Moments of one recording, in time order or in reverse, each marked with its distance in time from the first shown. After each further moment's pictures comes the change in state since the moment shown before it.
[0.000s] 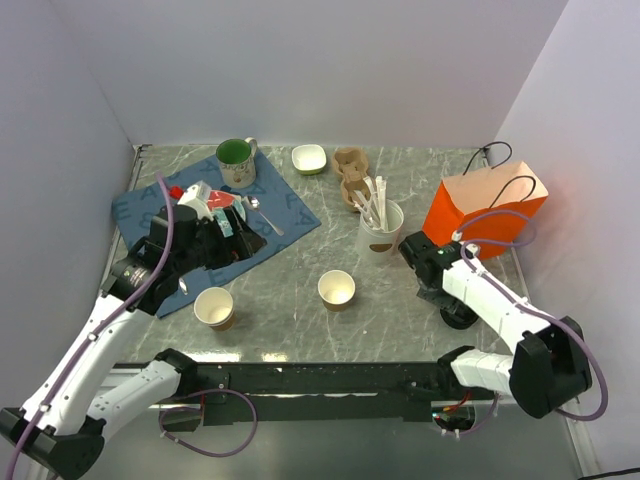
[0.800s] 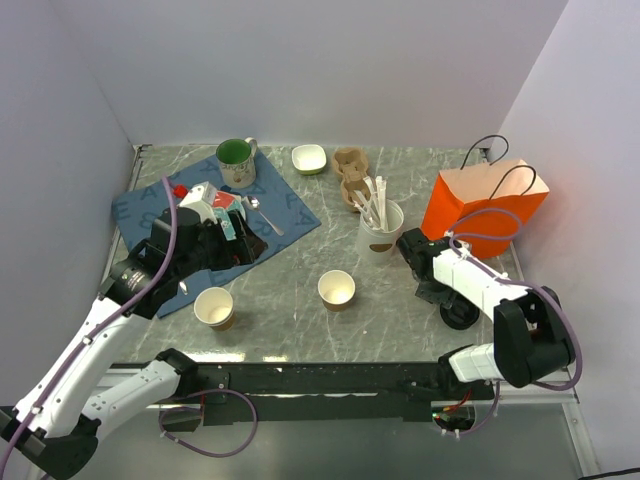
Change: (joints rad) left arm -0.072 -0.011 0.026 -0.025 -0.071 0.071; right arm -0.060 0.166 -0.017 0.145 -0.007 -0.102
